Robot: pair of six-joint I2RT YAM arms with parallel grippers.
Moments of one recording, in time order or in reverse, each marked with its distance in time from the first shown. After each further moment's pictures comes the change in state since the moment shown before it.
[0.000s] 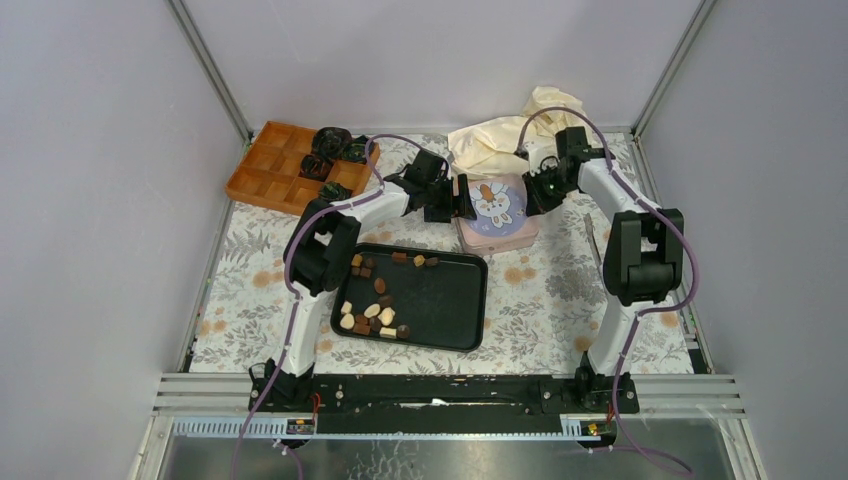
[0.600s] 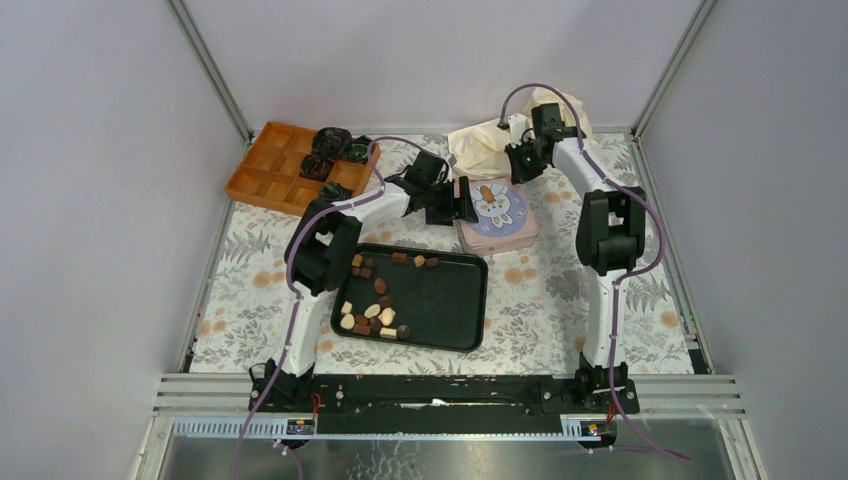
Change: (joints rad) left arm 0.000 0.008 0.000 -0.003 0.045 0.002; right arm 0.058 0.322 0.422 0.060 0.112 0.093
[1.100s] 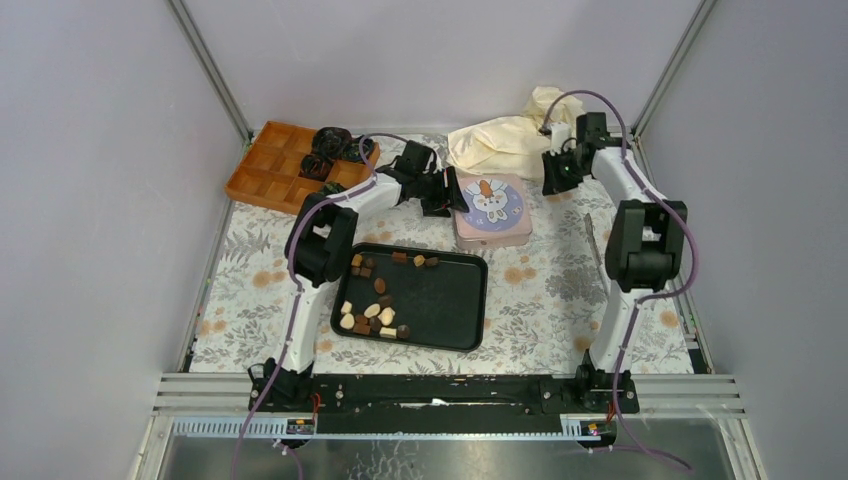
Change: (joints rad) left arm 0.073 0.050 0.072 -0.026 0.087 -0.036; right arm -0.131 -0.174 -0.196 -0.010 -0.067 0.033
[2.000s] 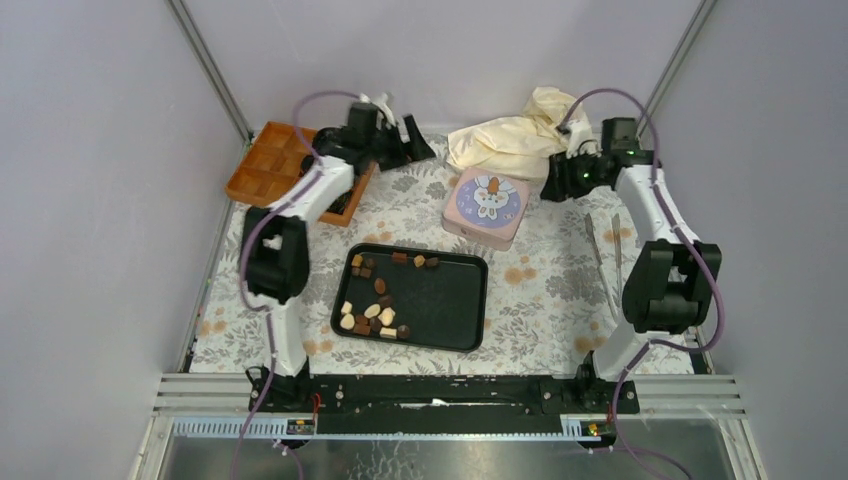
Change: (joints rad) left arm 0.143 -0.193 -0.014 0.039 -0.046 0.022; right arm -0.035 -0.319 -0.264 0.004 -0.207 0.037
